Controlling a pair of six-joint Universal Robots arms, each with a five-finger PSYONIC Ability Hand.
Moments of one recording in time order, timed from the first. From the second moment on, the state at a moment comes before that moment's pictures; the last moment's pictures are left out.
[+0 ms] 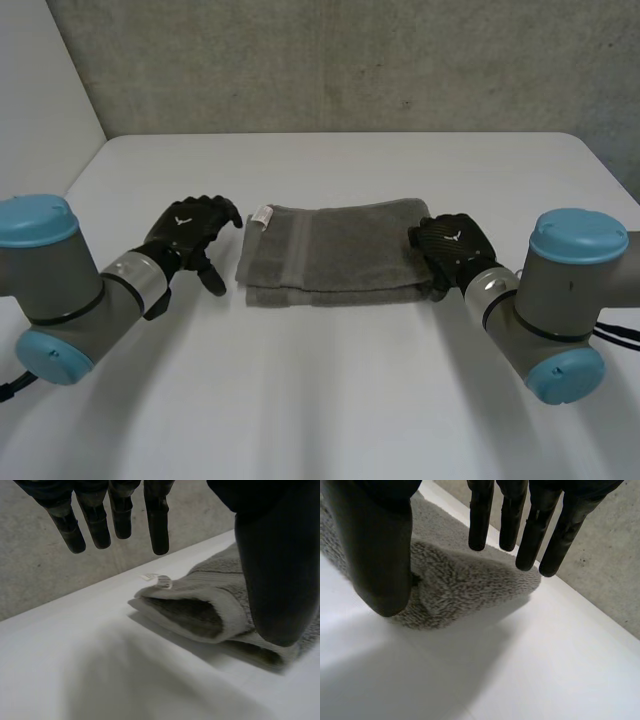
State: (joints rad) left arm 4.47 -2.13 -1.56 3.46 -1.20 3.27; right arm 1.96 -0.94 1.51 -0.30 1.41 2.78; left_hand 0.25 0.25 0.26 0.26 0.06; right_hand 0.52 0.51 0.52 0.51 0.35
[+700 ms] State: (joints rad) left arm 4.48 -2.02 -1.57 3.45 -1.21 3.24; right arm 1.76 -1.15 1.65 -0.10 1.35 2.32; left_hand 0.25 0.25 0.26 0.26 0.06; right_hand 1.32 1.32 1.35 1.34 1.16
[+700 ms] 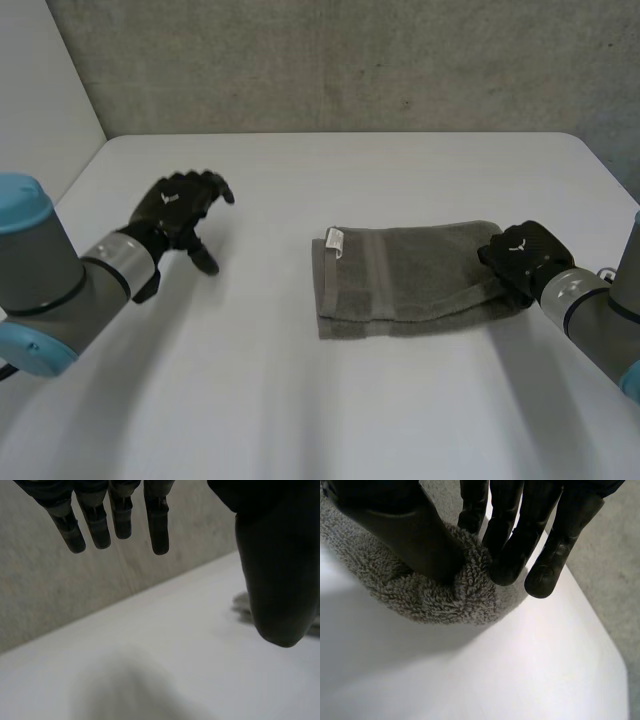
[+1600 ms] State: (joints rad) left arm 4.23 -2.09 -1.47 3.45 -1.29 2.85; right arm 2.05 -1.14 1.59 -0.23 1.40 2.99; left_hand 0.25 0.25 0.26 0.26 0.06; right_hand 0.23 0.24 0.24 0.26 0.06
